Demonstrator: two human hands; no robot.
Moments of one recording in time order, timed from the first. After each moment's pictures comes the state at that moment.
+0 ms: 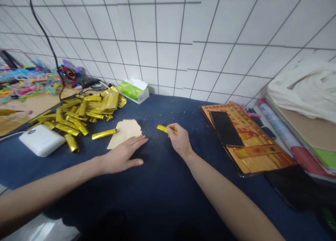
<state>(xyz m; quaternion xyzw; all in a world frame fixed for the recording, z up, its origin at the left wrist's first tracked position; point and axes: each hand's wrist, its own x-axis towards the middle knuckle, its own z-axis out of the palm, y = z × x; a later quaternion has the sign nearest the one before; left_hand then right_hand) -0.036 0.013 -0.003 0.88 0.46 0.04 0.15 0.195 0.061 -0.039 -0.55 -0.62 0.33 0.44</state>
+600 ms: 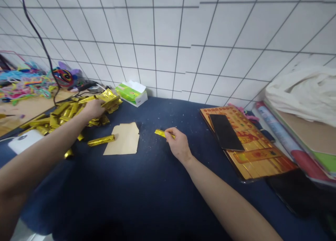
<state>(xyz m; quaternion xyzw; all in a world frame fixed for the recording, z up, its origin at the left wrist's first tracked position) -0.163 0.178 0.019 0.65 0.75 0.09 -0.01 0.193 0.061 -0.036 -0.56 -0.62 0.34 0.43</state>
